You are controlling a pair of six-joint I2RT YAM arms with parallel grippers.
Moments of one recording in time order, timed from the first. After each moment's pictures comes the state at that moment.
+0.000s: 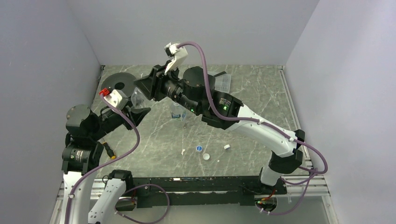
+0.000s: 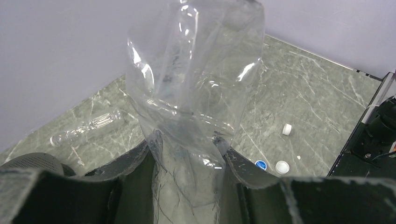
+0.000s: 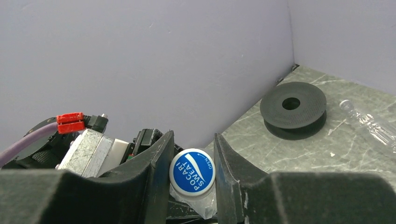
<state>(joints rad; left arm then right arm) -0.09 0.64 1.08 -0.49 0.71 0.09 1.22 1.68 2.06 -0.29 0.25 0.42</state>
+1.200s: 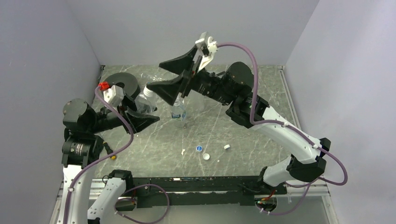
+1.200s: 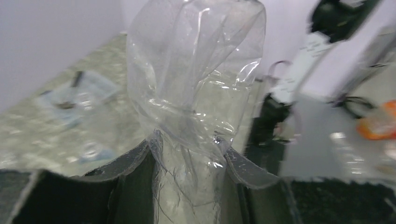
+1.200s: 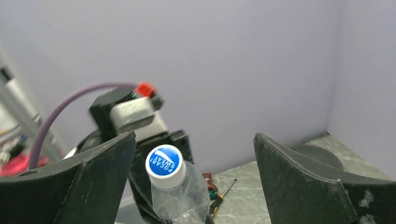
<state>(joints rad) -0.09 0.71 1.14 -0.32 1.15 -0.27 1.06 1.44 1.78 0.04 -0.28 0.28</state>
